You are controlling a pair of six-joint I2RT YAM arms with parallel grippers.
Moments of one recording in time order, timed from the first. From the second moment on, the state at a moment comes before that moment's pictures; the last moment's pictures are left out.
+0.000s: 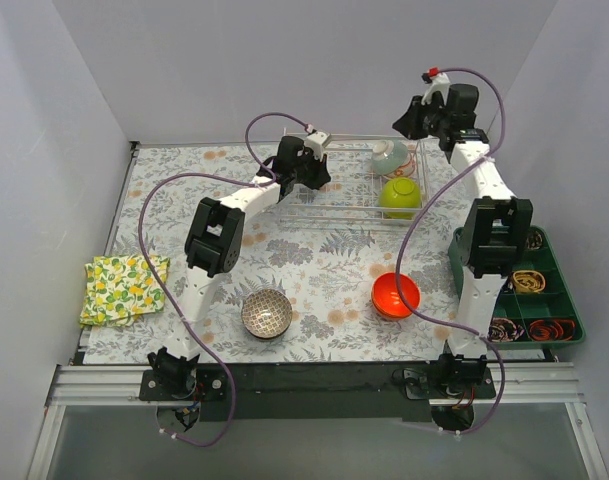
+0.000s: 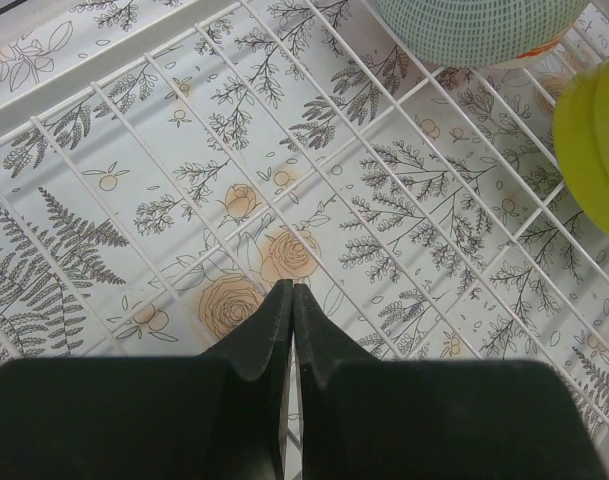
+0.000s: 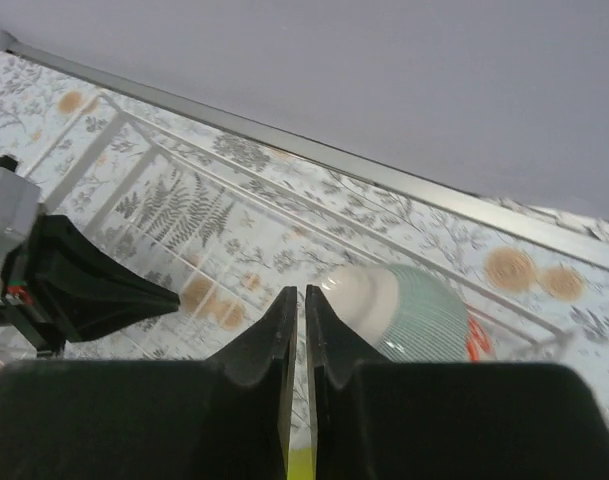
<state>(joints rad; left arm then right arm) -0.47 2.47 1.99 0.03 0.38 -0.04 0.00 2.13 1.93 -0.17 -0.59 0.07</state>
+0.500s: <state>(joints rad) -0.46 2.41 1.89 0.02 0.33 -0.04 0.14 2.25 1.98 -0.25 -0.46 -0.06</state>
